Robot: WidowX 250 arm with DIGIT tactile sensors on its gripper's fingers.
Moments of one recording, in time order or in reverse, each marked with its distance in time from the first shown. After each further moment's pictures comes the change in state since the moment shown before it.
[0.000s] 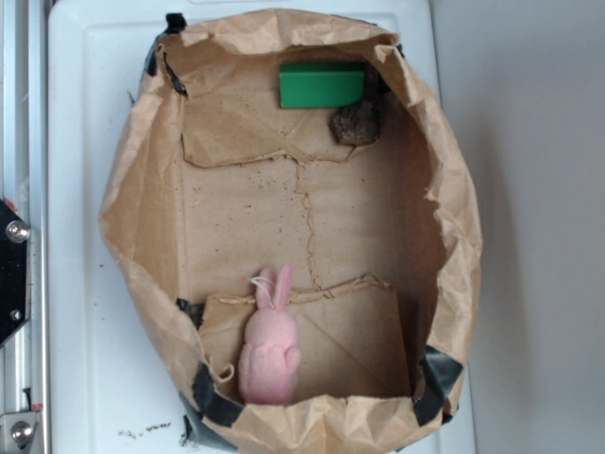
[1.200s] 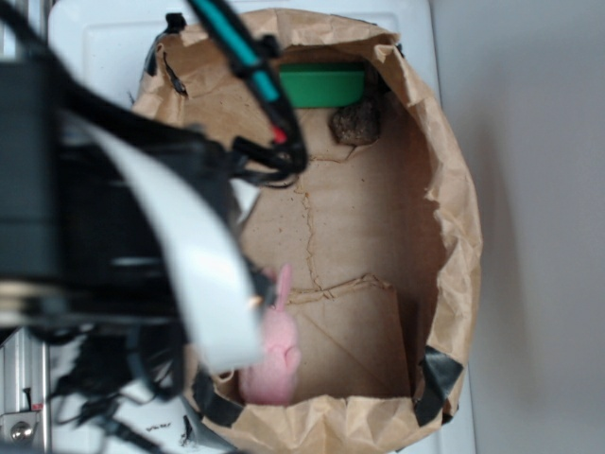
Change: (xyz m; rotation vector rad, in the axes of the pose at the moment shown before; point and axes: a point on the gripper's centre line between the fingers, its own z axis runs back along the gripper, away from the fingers) arm 0.118 0.009 -0.084 0.019 -0.111 -0.539
